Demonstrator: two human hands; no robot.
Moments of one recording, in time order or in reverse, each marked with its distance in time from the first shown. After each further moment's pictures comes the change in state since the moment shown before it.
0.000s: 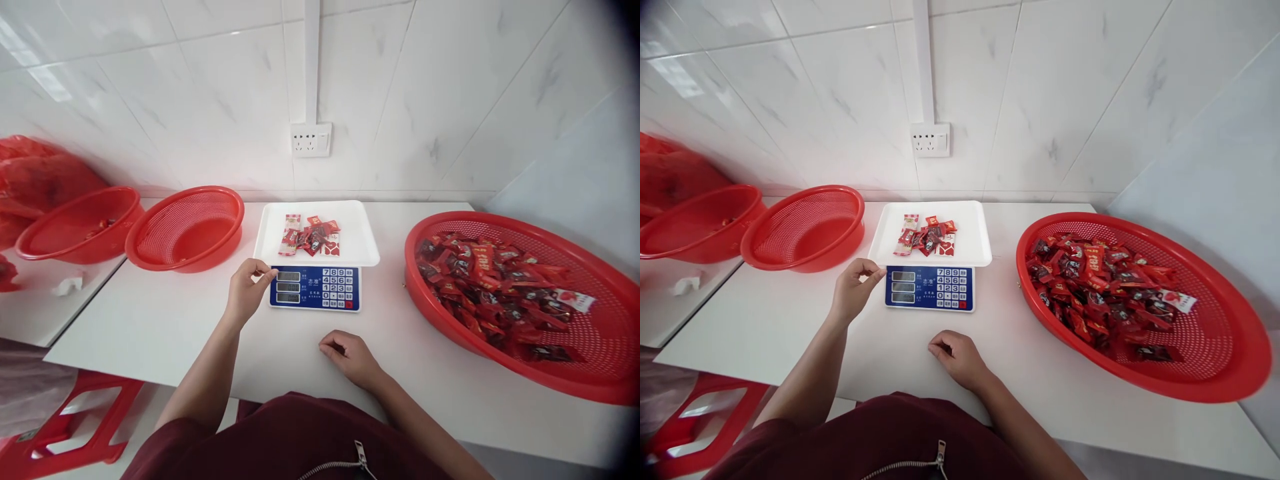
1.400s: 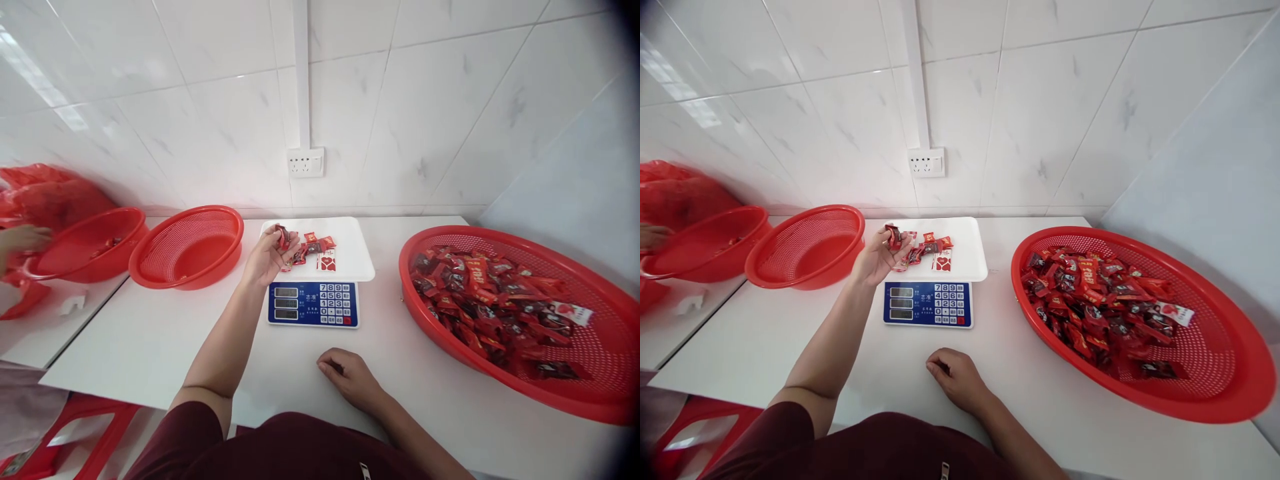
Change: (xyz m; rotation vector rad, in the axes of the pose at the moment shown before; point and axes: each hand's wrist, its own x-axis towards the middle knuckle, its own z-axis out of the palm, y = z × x) left_hand 0.086 0.039 0.040 -0.956 -0.203 -0.344; right_hand 0.000 -0.002 -0.001 -0.017 -0.006 -0.045
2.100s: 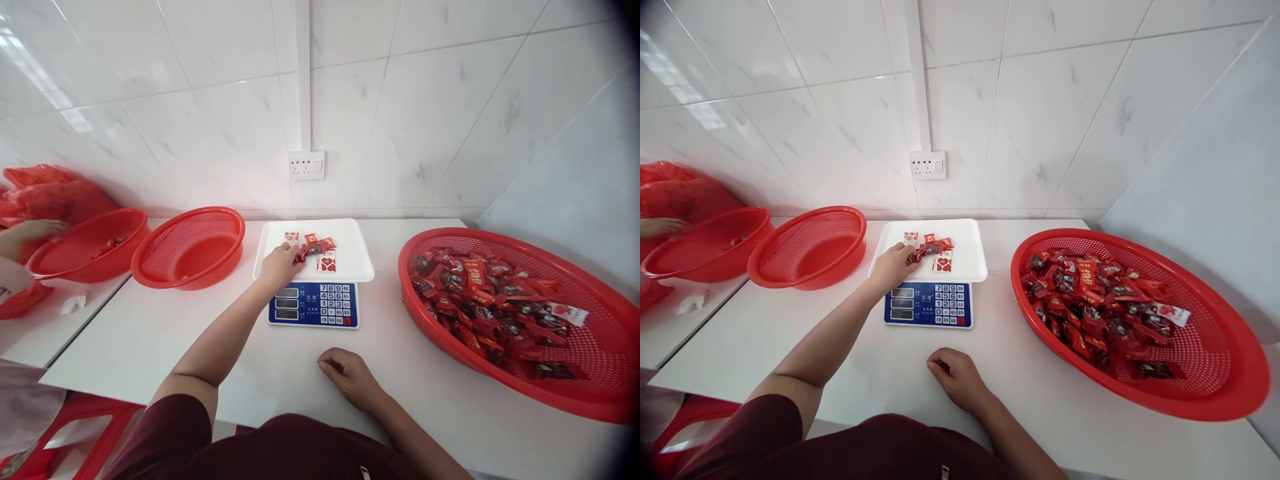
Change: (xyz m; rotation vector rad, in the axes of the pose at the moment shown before) left_hand -0.001 -0.021 0.002 1.549 -0.078 0.269; right_hand 0.001 -0.002 0.000 0.045 0.015 0.028
